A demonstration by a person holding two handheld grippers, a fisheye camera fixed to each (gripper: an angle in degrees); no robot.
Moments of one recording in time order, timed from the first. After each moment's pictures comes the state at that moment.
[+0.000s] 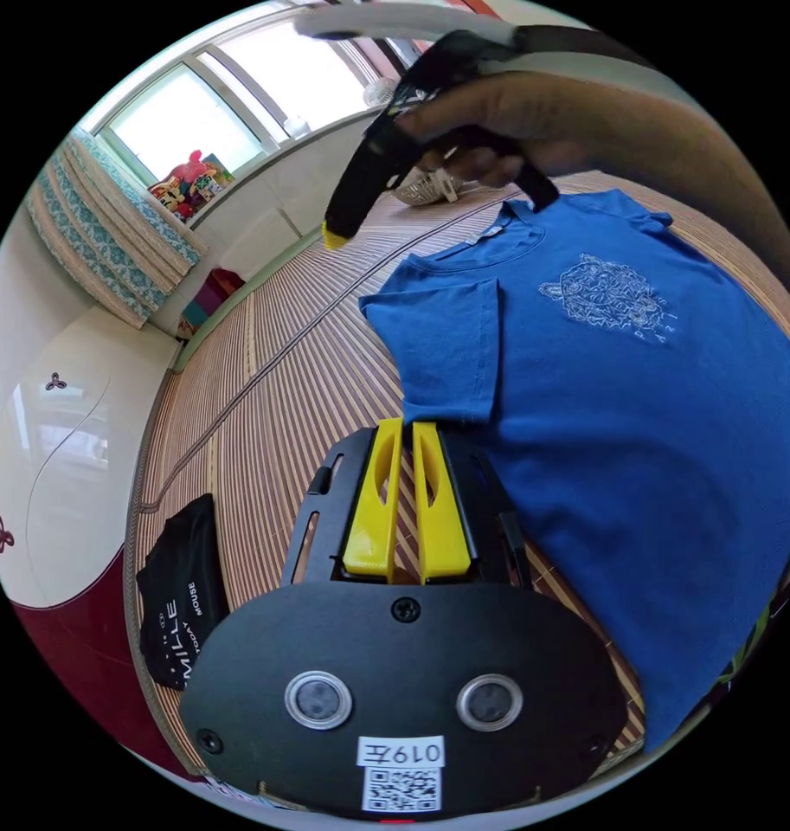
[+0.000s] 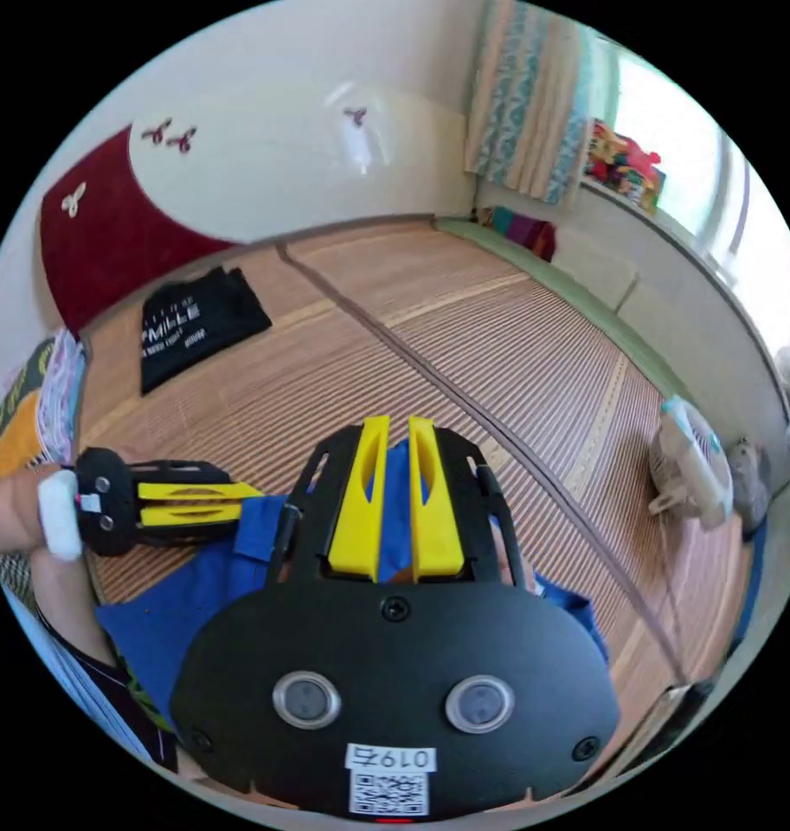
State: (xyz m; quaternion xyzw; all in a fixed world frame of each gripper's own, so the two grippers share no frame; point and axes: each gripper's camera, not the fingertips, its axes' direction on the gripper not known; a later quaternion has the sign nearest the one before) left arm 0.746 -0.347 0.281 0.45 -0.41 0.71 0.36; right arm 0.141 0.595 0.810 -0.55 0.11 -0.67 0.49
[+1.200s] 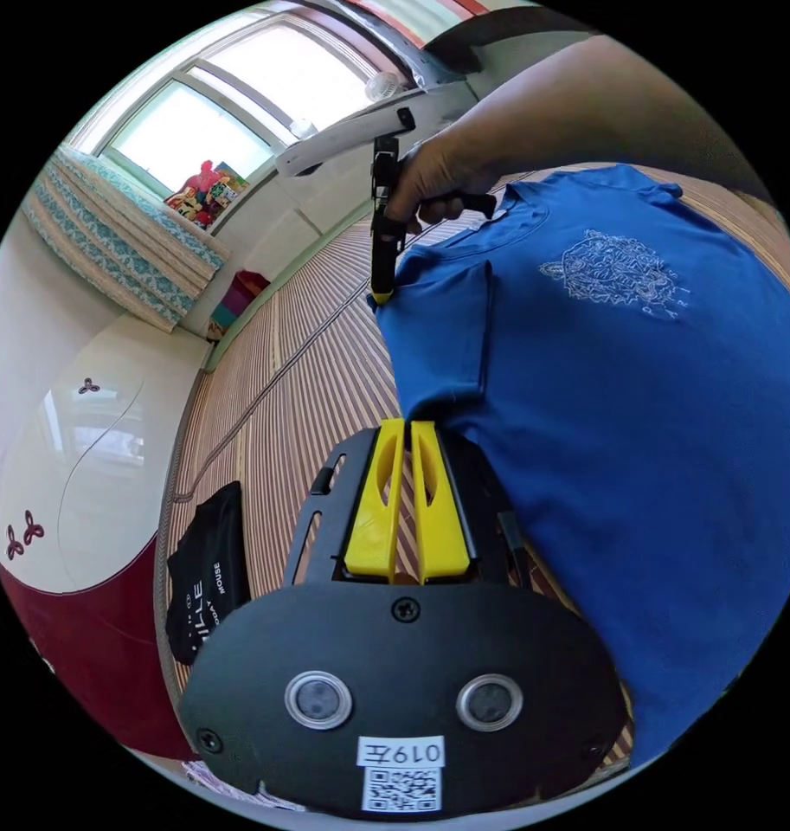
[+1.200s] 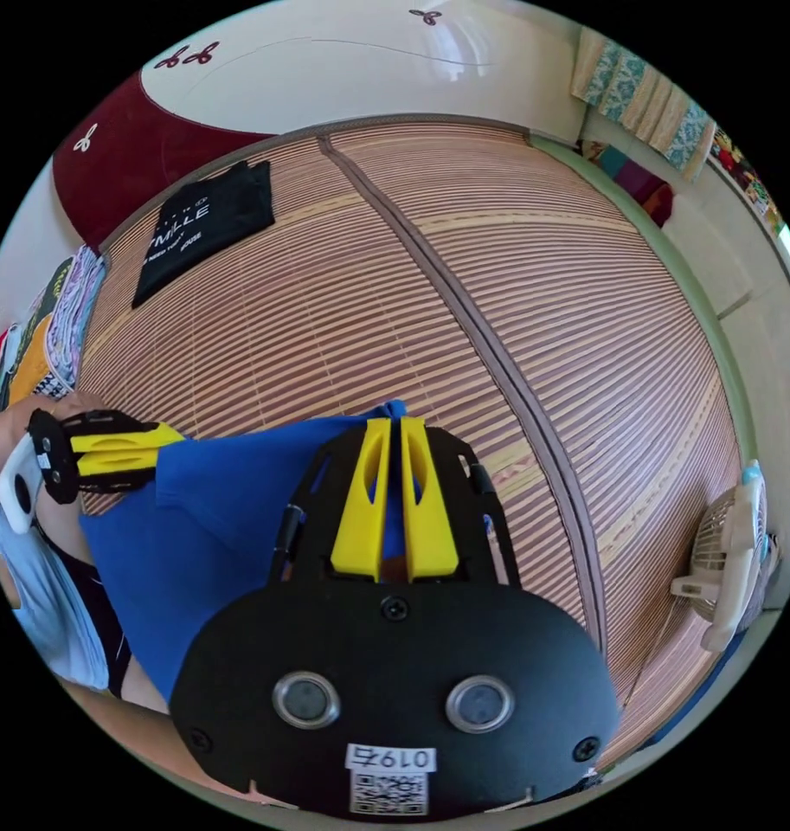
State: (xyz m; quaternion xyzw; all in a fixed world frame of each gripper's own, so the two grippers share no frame) left arm 0.731 -0.276 0.316 0.48 -0.45 0.67 0.35; right arm 0.409 0.586 1.076 -0.67 0.08 -0.64 0.37
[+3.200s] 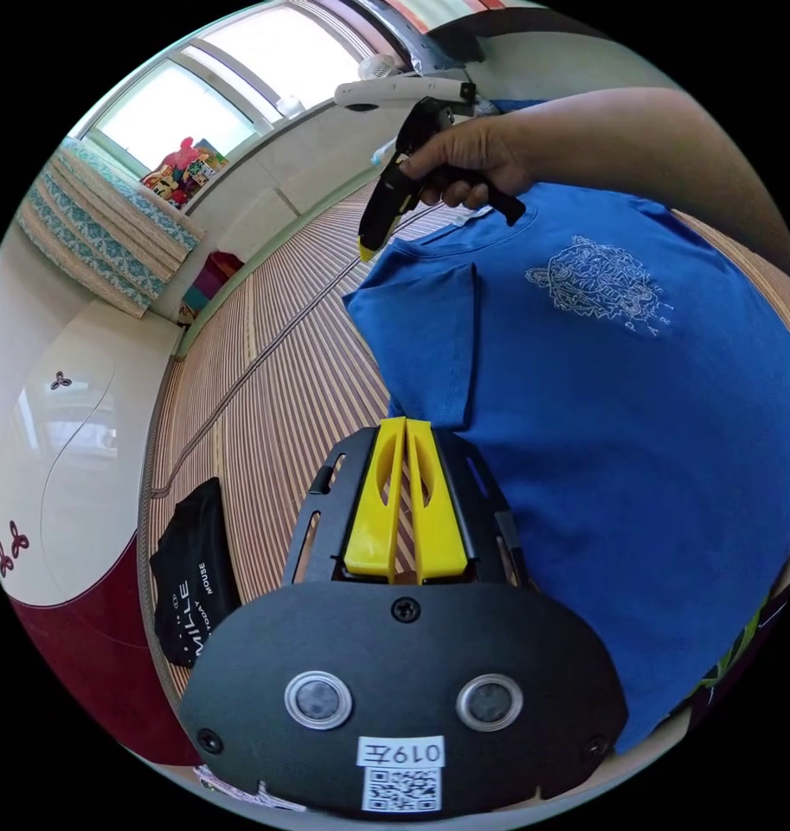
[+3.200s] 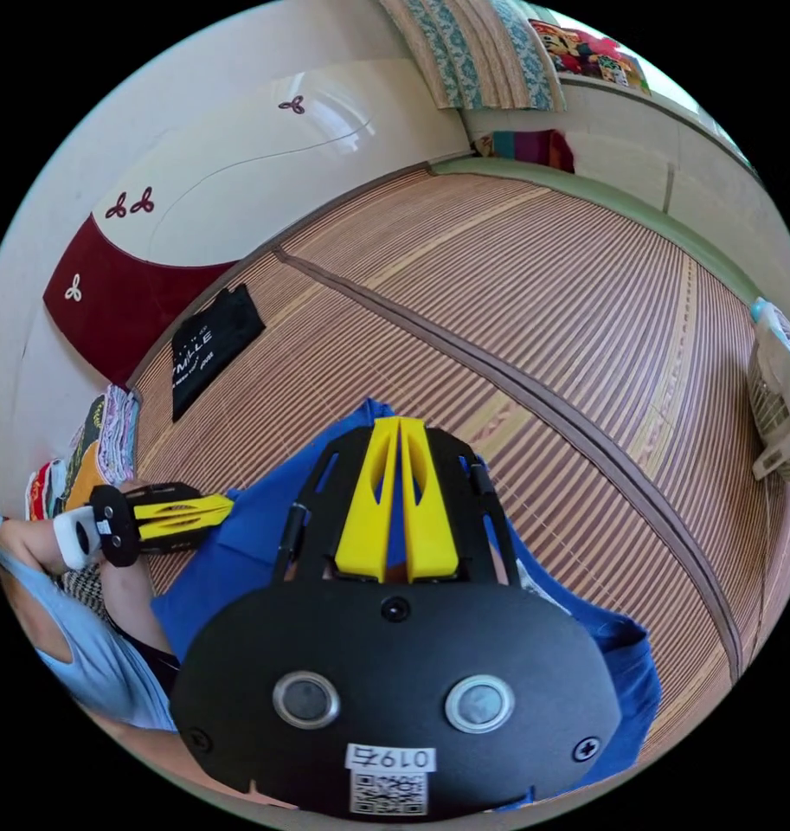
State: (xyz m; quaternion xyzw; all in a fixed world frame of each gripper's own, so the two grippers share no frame) left arm 0.752 -0.315 0.287 0.44 -0.45 0.68 0.38; right arm 0.535 0.499 0.967 -0.65 0.08 -0.51 0.55
